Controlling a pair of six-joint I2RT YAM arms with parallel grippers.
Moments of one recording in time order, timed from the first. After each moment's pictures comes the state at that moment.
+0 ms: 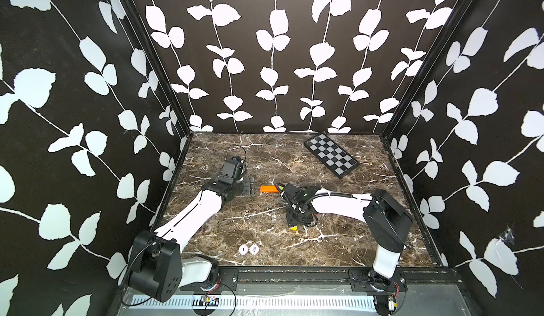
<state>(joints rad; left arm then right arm) -0.38 1.28 0.86 -0.47 -0.04 -0.32 0.93 1.84 1.17 -0.73 -0.06 0.70</state>
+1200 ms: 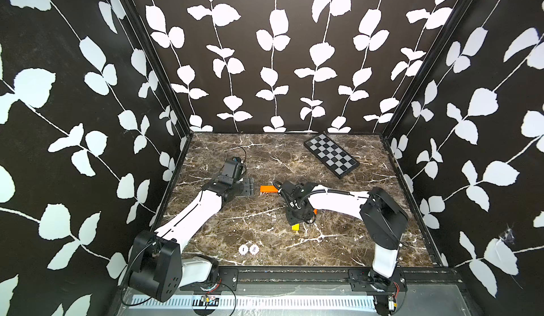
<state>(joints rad) -0.38 1.27 0.86 -0.47 -0.04 -0.32 0.93 1.89 1.26 -0.81 -0.02 0.62</state>
